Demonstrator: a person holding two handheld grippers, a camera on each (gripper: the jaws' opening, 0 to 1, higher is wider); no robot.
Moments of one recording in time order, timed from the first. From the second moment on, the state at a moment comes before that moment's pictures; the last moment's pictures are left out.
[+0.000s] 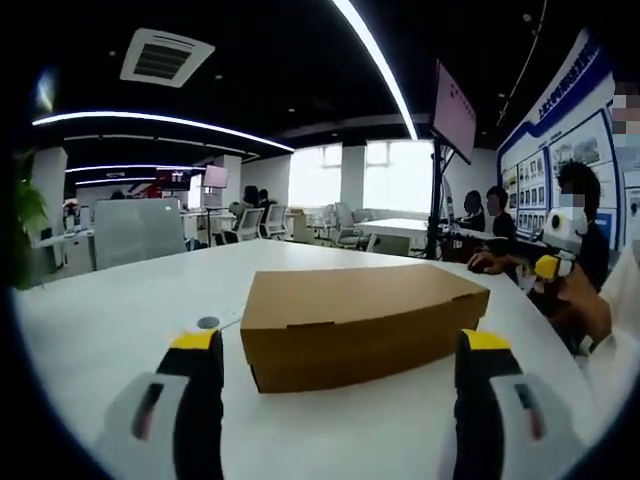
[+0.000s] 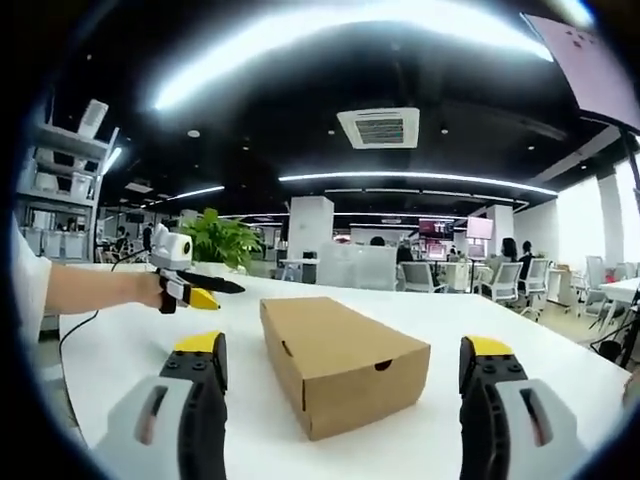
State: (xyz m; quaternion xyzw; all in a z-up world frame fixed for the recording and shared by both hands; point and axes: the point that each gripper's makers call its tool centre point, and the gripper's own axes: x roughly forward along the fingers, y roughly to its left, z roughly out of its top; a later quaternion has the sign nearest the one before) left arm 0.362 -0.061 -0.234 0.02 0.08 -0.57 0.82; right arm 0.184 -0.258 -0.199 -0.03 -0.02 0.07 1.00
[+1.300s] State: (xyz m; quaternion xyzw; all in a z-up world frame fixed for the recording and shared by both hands) left arm 0.394 -0.082 -0.251 0.03 0.09 -0.57 0.82; right arm 0.201 -0.273 -0.230 -0.05 0.03 0.04 1.00
